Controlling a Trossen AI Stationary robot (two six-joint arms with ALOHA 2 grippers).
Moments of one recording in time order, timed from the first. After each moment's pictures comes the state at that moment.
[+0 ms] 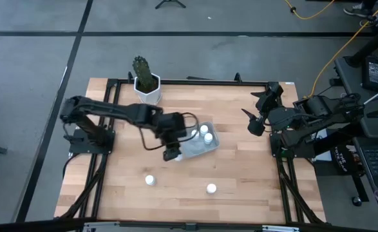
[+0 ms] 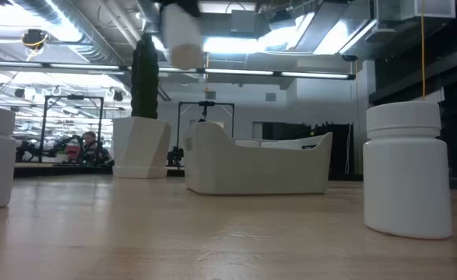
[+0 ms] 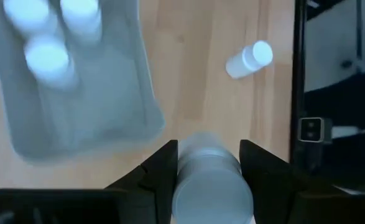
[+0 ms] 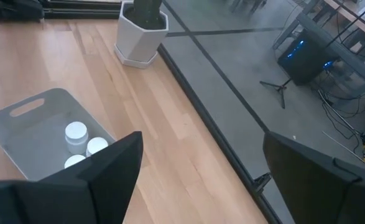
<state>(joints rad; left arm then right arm) -0.06 1.59 1.44 -0.83 0.24 -0.37 0.31 1.06 1.38 -1.14 0.86 0.31</state>
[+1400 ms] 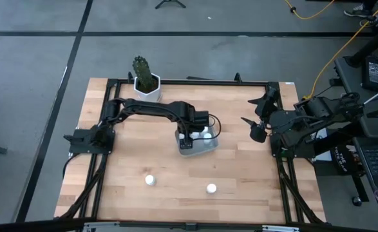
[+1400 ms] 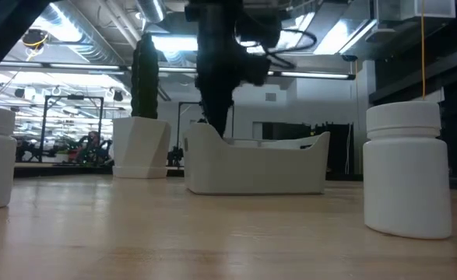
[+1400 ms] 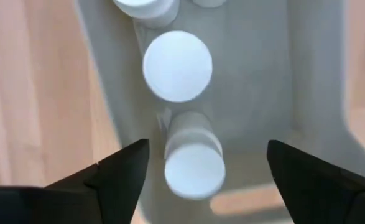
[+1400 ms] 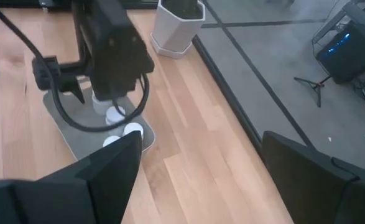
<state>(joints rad) 0.08 2.09 1.80 -1.15 0.03 -0.02 0.35 1.06 1.38 -1.15 0.74 0.33</state>
